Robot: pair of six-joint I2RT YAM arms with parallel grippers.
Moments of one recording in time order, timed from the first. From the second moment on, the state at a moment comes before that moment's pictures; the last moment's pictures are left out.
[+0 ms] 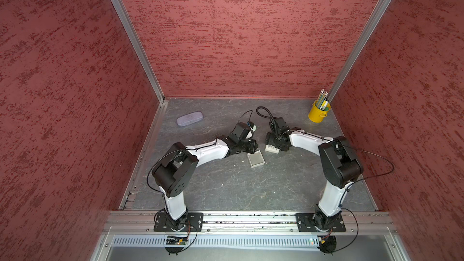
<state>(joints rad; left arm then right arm) -0.73 1.79 1.10 -0.10 0.23 -0.44 0.41 1.85 1.13 -0.42 0.07 0.70</state>
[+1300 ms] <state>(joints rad) -0.57 1.47 0.67 0.09 0.35 -0.72 0.53 1.57 1.03 -0.47 -0.07 0.44</state>
